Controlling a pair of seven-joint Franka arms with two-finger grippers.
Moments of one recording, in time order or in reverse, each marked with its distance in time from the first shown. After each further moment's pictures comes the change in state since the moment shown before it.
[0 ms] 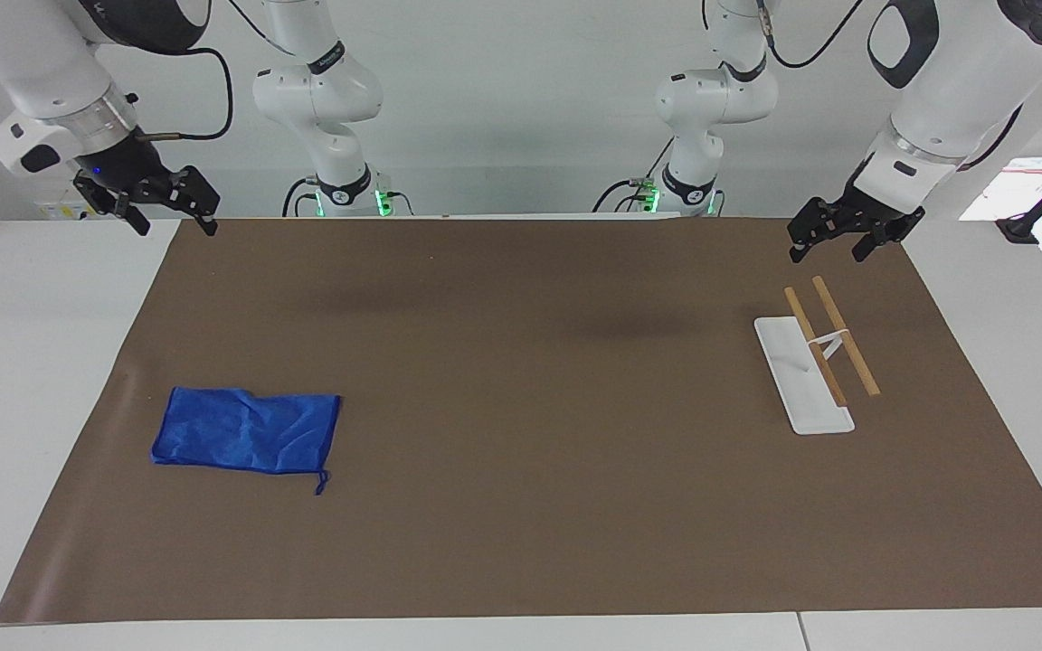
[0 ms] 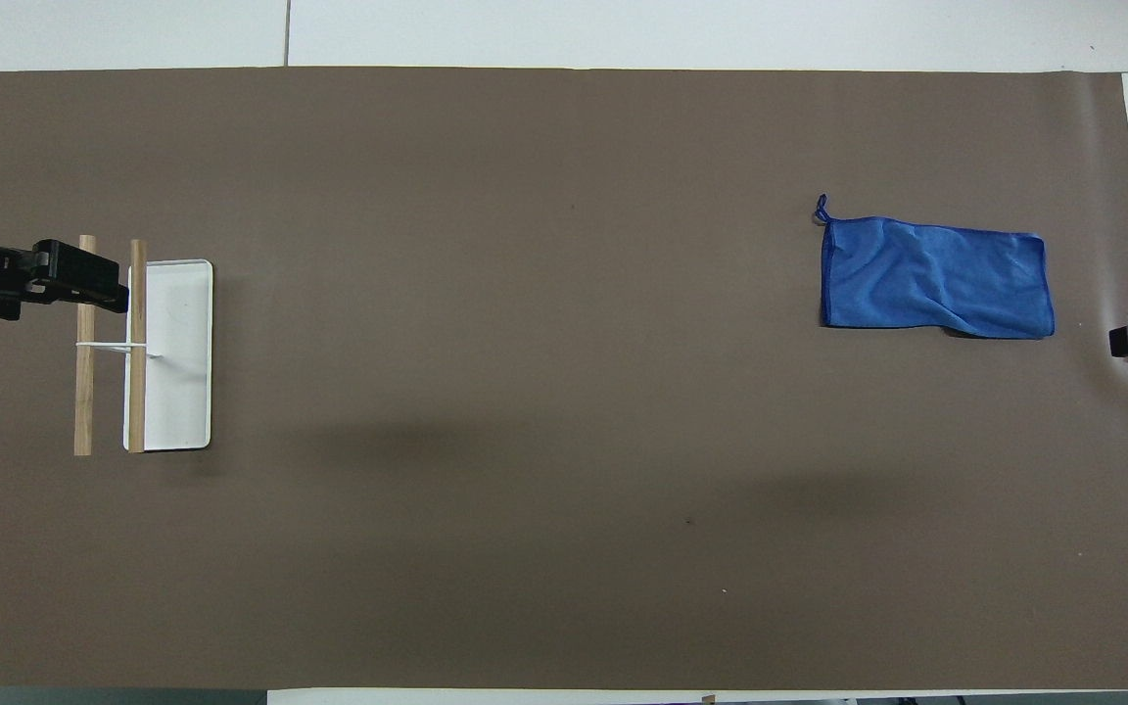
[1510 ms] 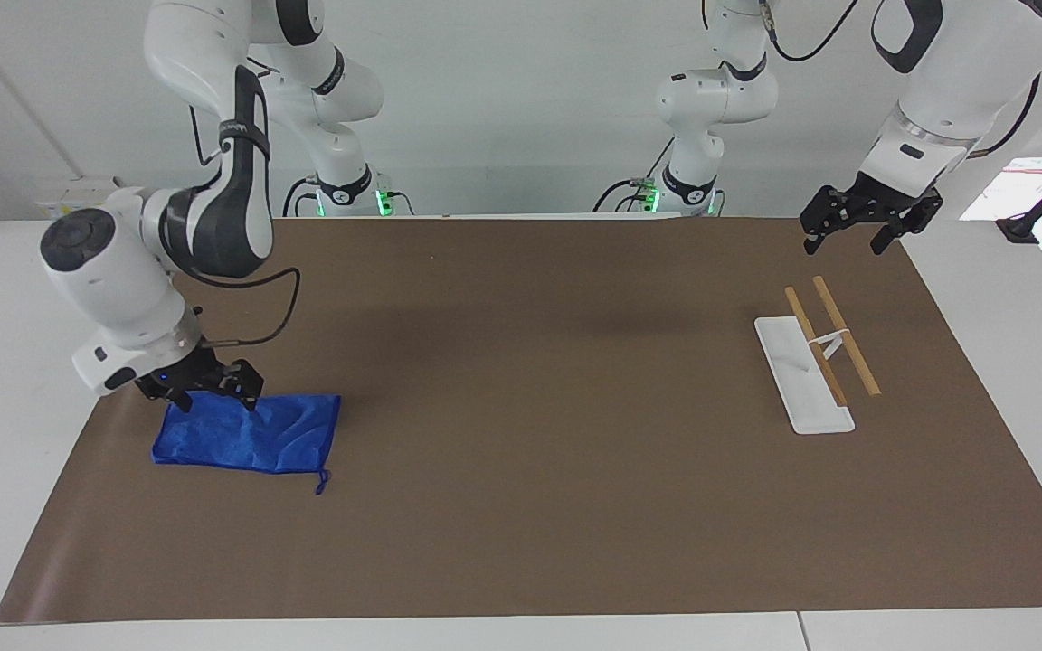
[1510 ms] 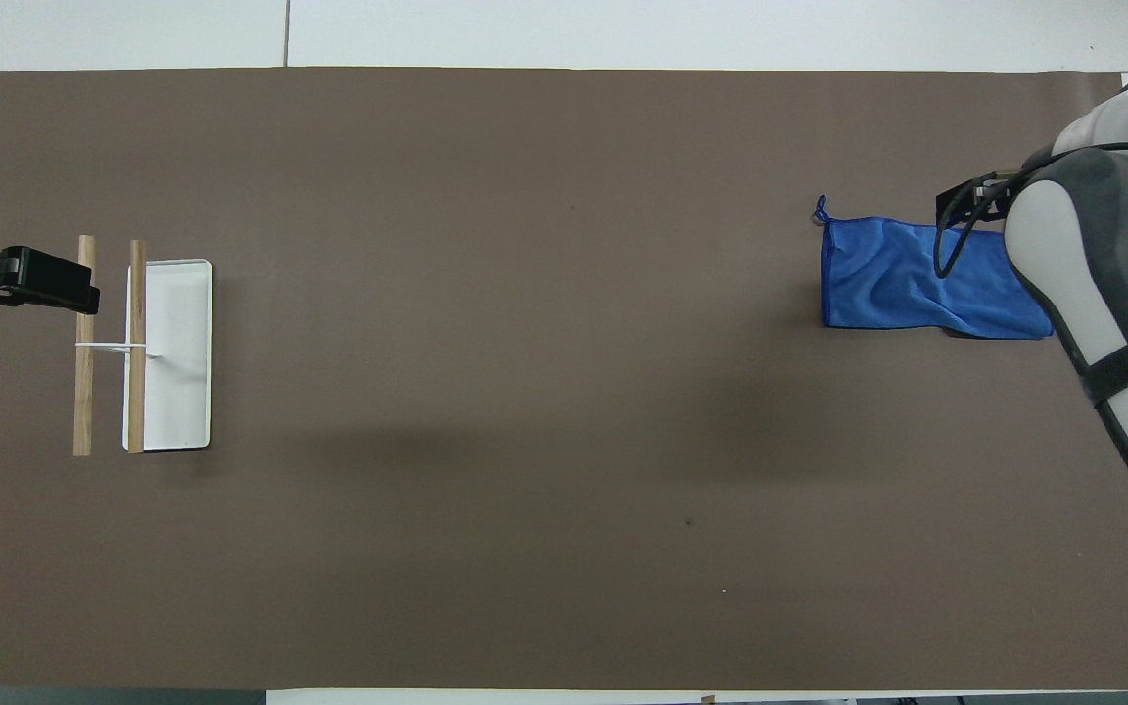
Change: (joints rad) left arm 0.001 -0.018 0.002 0.012 0.053 0.000 0.065; right arm 0.048 0.504 0.002 0.064 0.038 0.500 -0.021
